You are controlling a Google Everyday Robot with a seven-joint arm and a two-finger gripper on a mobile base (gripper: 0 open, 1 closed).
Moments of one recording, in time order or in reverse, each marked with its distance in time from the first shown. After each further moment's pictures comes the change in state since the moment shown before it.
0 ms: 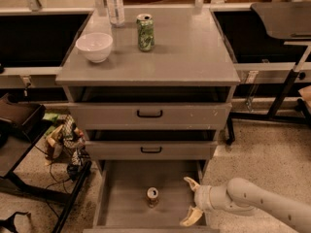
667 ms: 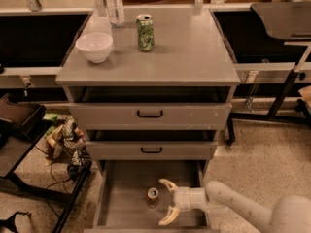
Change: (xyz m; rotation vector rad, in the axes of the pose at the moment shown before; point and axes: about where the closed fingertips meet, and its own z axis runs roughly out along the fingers) arm -0.009 0.000 0.118 -0.120 -0.355 -0.020
